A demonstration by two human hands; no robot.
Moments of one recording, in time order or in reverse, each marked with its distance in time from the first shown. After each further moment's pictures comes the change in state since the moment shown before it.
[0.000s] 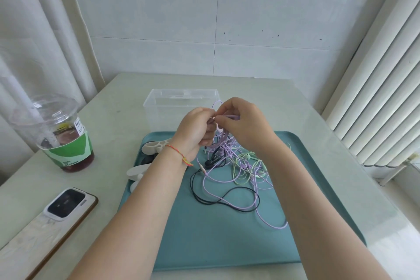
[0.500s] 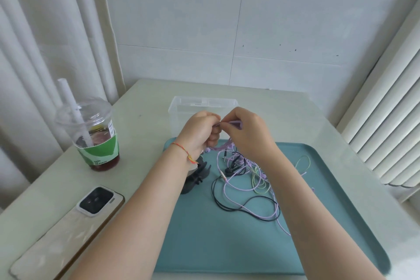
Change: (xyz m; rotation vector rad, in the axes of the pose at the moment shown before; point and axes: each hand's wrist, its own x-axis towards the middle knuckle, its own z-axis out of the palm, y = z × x) left_hand -0.007 0.017 -0.039 0.021 0.070 -0.002; right_hand 0.006 -0.017 0.035 -0.127 0.038 -0.081
